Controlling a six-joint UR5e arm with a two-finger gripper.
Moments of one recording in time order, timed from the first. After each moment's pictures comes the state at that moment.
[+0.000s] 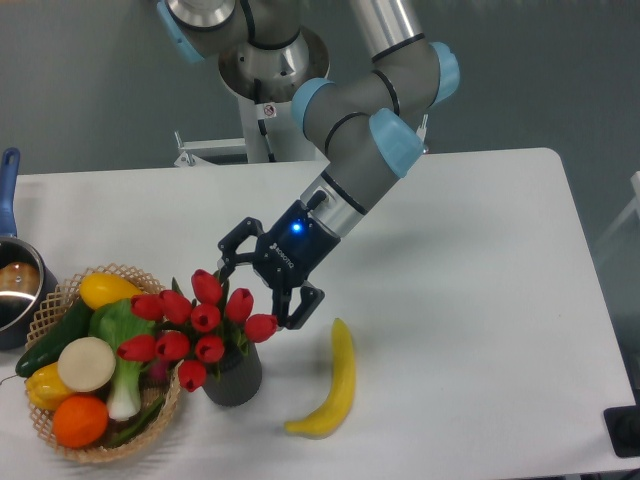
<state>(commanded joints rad) 2.51 -1.87 -1.89 -0.70 0.54 1.27</state>
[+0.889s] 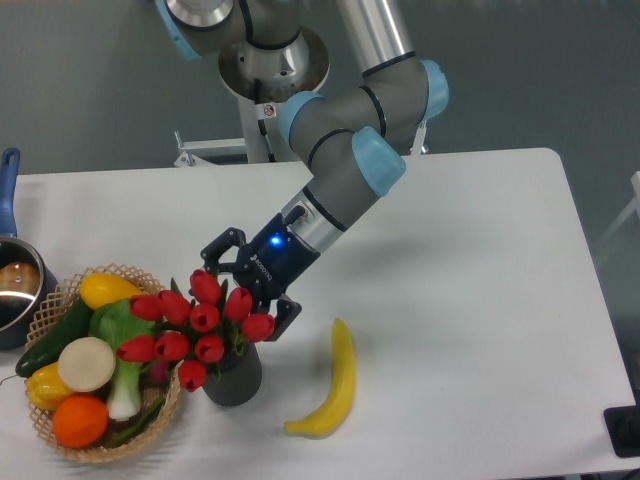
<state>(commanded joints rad) 2.47 -1.90 -1.86 -0.69 0.54 1.27</state>
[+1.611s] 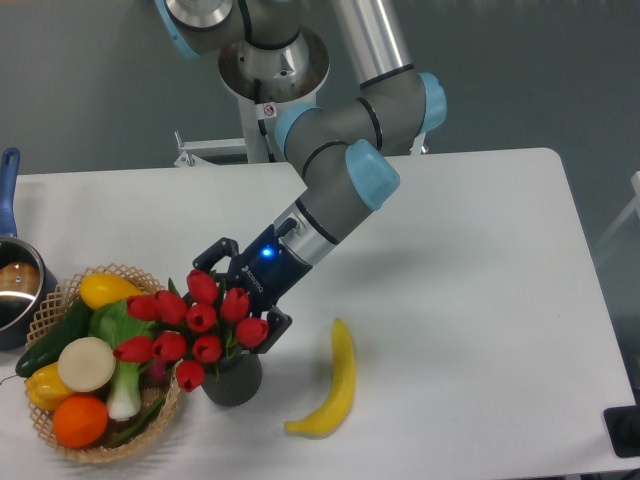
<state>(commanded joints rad) 2.44 -1.93 -1.83 -0.70 0.54 1.27</state>
